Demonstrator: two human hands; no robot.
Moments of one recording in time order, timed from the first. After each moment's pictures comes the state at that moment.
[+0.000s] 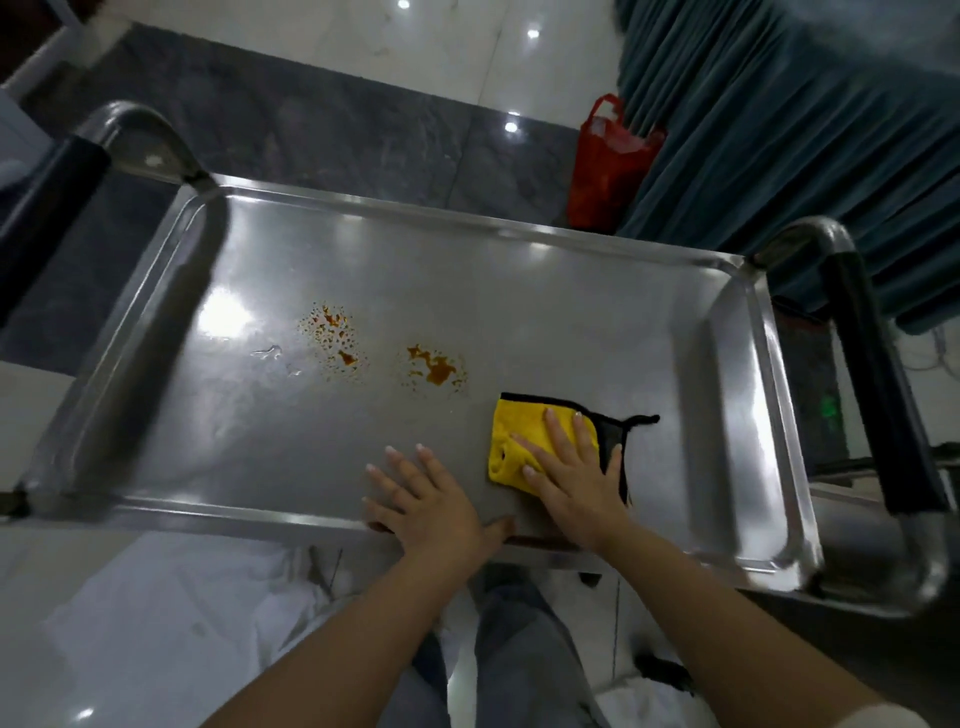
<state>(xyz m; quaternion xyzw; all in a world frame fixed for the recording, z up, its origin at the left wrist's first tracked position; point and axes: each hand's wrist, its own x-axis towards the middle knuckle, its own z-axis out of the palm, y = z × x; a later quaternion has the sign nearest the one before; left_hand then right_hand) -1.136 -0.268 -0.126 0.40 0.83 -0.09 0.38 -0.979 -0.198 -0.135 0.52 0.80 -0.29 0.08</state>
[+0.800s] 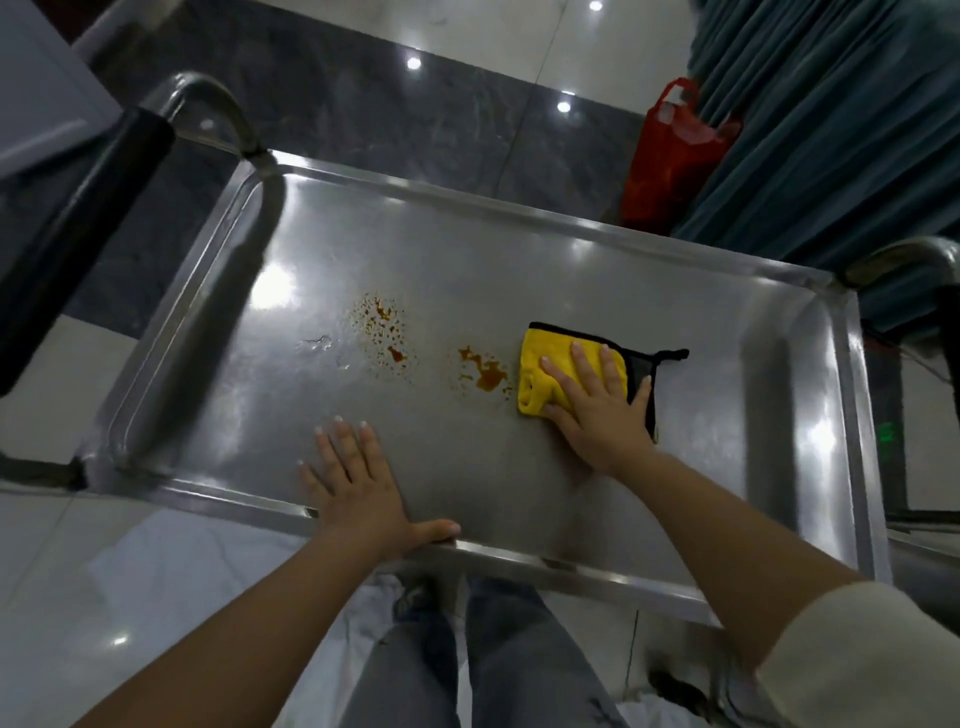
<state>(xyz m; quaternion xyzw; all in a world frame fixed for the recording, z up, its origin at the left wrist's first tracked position) -1.261 -0.286 -0.137 0.43 0.82 -0.16 0.36 -1.035 -0.105 -0.151 0.49 0.84 -0.18 0.11</state>
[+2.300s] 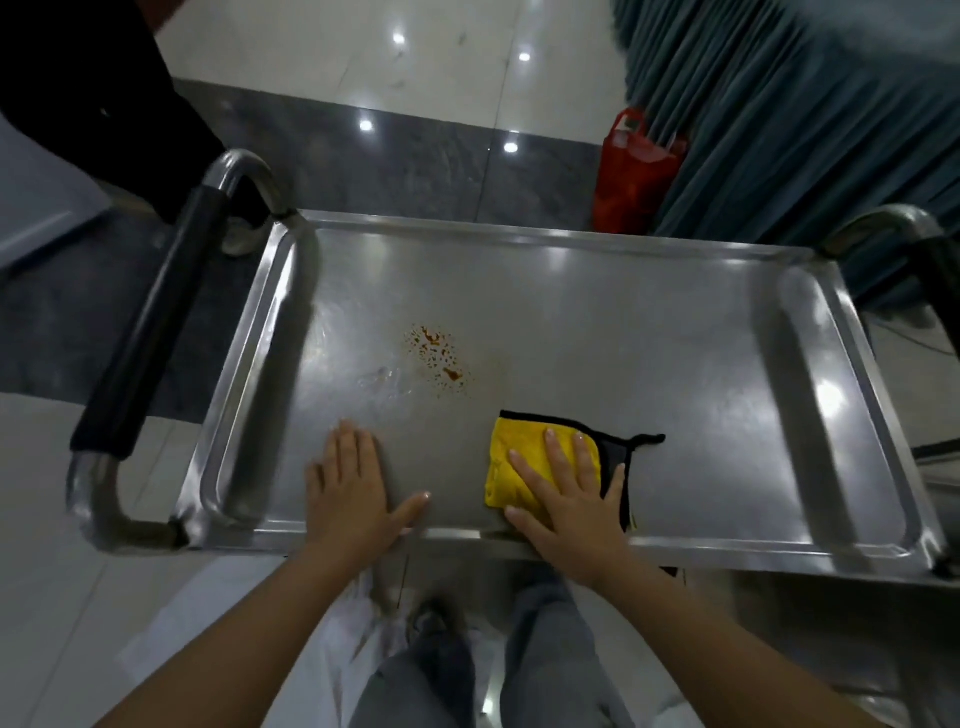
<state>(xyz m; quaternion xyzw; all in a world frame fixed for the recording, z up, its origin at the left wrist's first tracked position) -1.374 -0.327 -0.139 0.56 0.80 -0.06 0.21 -1.115 -0.275 -0.150 0.53 0.82 -0.19 0.08</state>
